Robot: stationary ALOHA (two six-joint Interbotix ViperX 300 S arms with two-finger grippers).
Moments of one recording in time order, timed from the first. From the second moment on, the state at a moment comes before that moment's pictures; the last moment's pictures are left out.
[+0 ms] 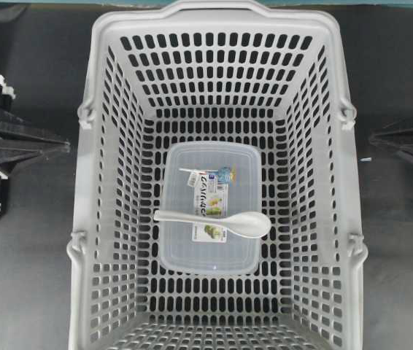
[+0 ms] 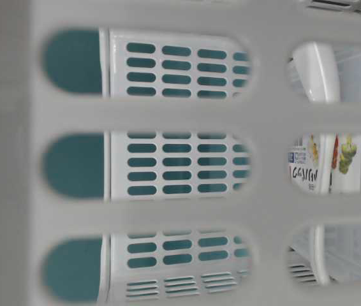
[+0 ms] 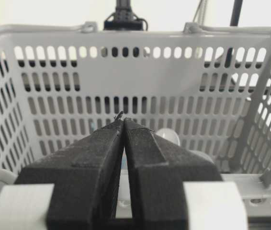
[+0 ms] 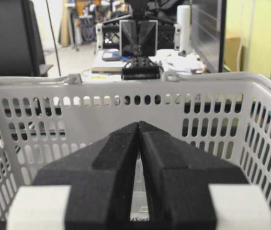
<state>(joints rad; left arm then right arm) 0.00 -0.96 1.17 0.00 -0.29 0.00 0.00 -0.97 1.18 0.00 -0.29 0.00</state>
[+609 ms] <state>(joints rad) -0.06 -0.70 0.74 0.04 0.28 -0.05 0.00 -0.98 1.18 0.01 -0.20 0.12</state>
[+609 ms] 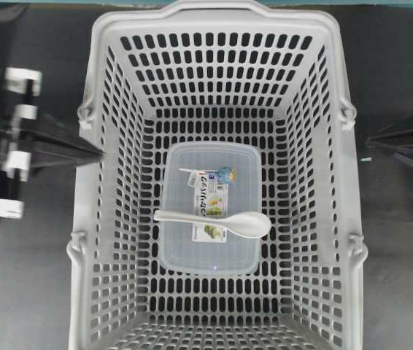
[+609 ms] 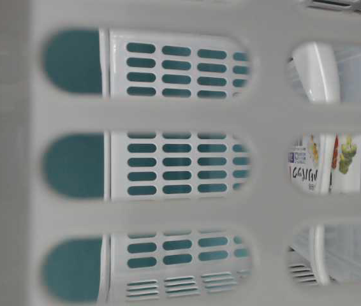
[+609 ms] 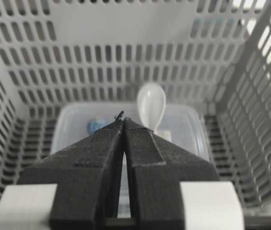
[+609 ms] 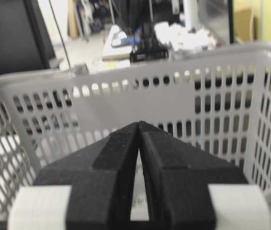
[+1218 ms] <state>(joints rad) -0.10 -0.12 0.25 0.04 0.78 -0.07 0.01 -1.05 1.18 0.01 -0.12 0.11</state>
